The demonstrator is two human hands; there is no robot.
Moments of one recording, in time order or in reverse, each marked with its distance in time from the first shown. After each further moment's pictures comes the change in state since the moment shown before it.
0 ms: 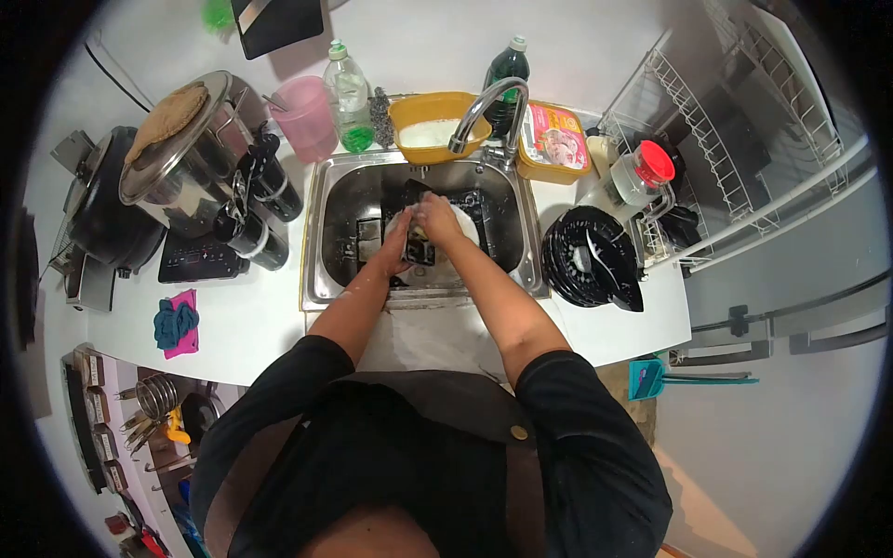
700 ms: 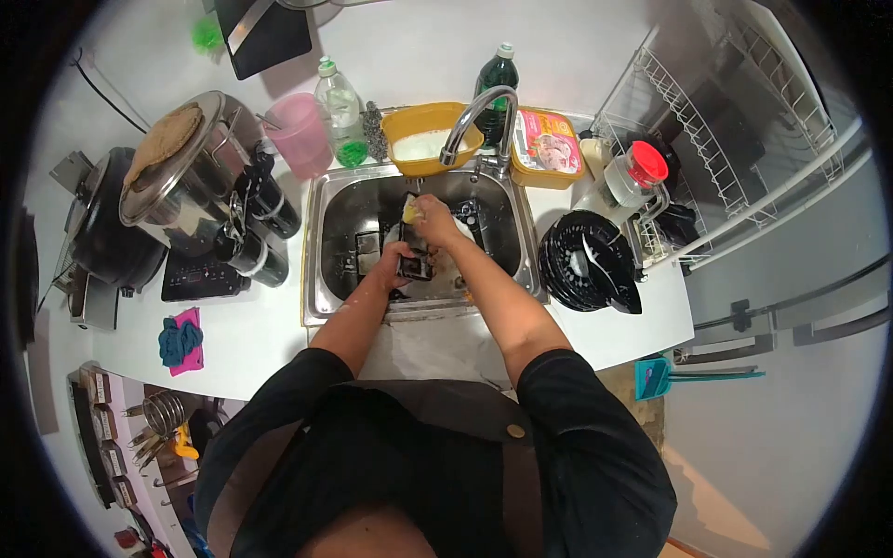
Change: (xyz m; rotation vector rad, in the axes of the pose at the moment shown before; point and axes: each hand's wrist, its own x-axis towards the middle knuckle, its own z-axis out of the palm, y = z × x) left_hand -0.038 0.023 0.022 -0.376 -0.366 -0.126; right_hand 0.015 0.008 -0.010 0.307 -0.045 0.139
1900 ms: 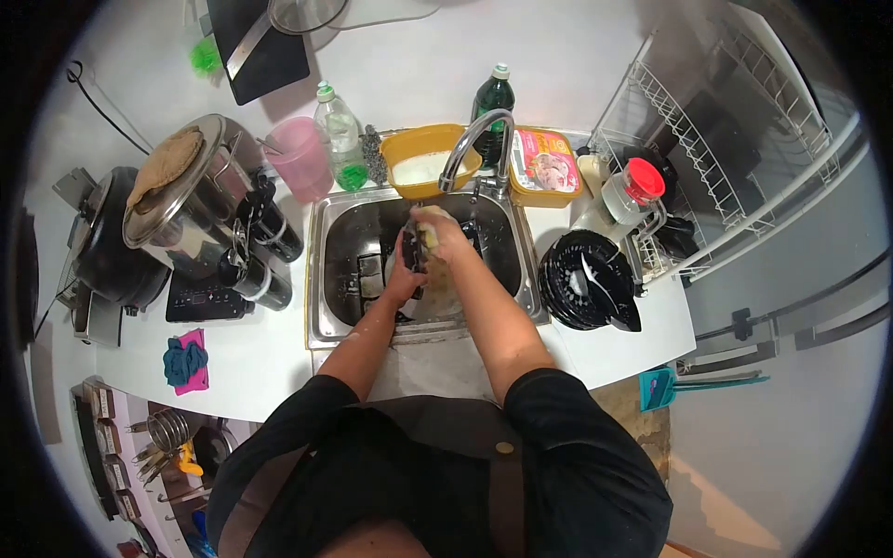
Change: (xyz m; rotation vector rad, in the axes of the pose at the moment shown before) left_hand 0.009 -0.005 0.010 0.868 0.324 0.513; right_hand 0.014 -0.022 -0.026 1.307 0.037 0.377
